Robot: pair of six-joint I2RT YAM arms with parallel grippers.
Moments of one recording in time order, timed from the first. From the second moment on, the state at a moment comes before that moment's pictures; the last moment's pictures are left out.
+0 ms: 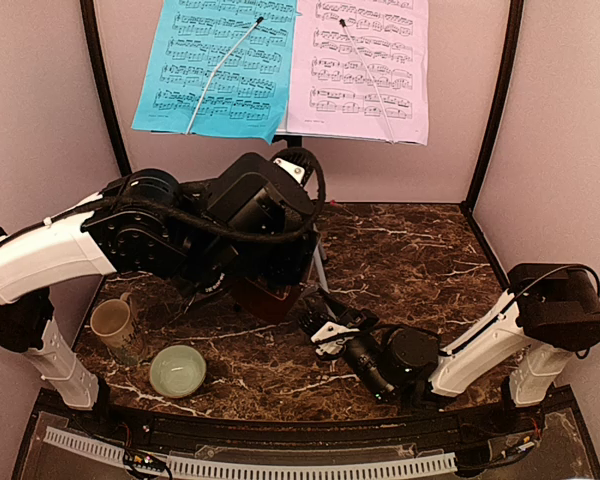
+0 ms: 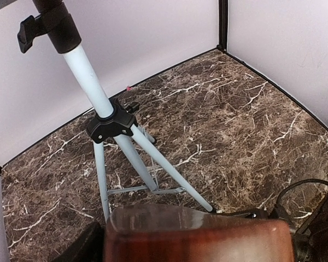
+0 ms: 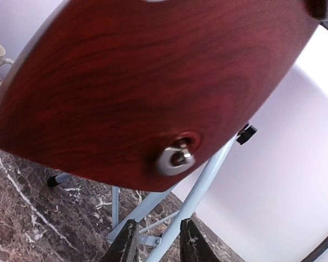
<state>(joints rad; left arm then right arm) -1.41 1.64 1.89 -1.02 -0.83 -0.48 1.42 1.75 0.56 1.39 0.76 -0.83</state>
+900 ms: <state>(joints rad) -1.41 1.93 2.34 -1.51 -0.86 -0.63 1.37 1.89 0.61 1.53 0.61 -0.91</state>
